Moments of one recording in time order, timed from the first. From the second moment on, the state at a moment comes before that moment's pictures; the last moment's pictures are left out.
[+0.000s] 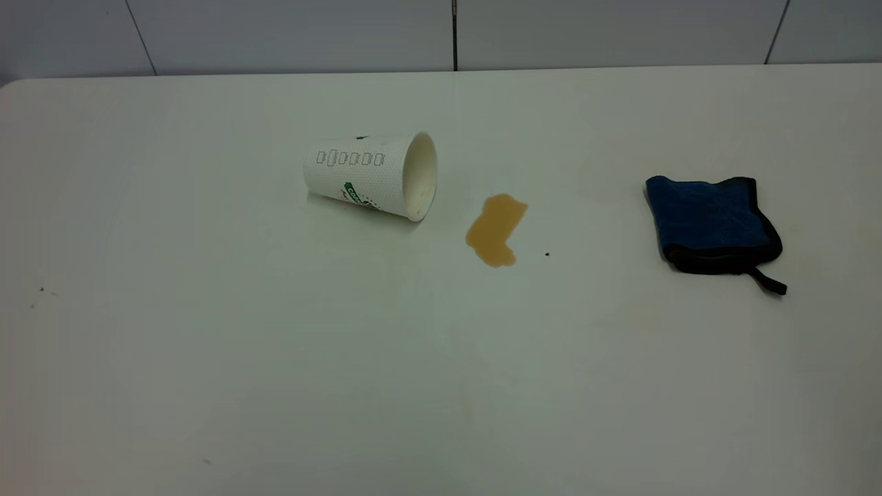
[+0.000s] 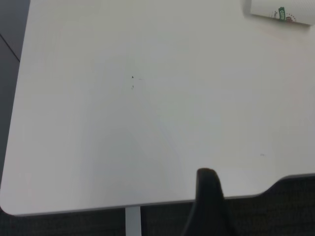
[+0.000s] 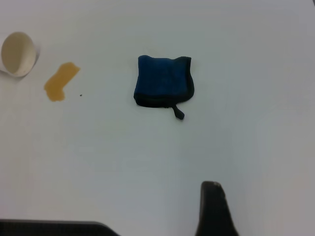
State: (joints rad) left arm -0.02 -0.02 -0.49 -0.02 1.12 0.07; right arm 0.06 -0.02 -0.47 -0.05 1.12 0.11
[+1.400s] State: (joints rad) left arm -0.34 1.34 -0.91 -0.40 0.40 0.53; right arm 0.06 -0.02 -0.47 -0.05 1.12 0.11
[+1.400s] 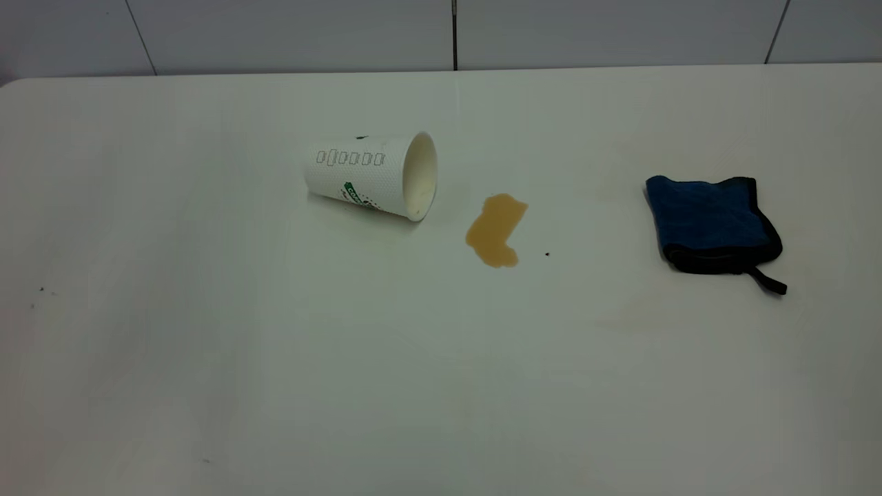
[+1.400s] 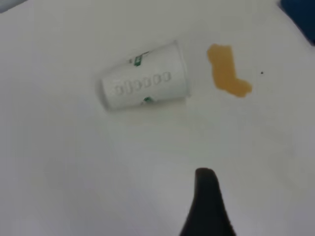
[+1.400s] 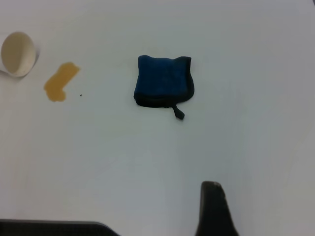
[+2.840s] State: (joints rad) left arm -0.80 2.53 -1.82 1.08 0.76 -1.00; right arm 0.06 -0.02 -0.47 -0.05 1.12 0.11
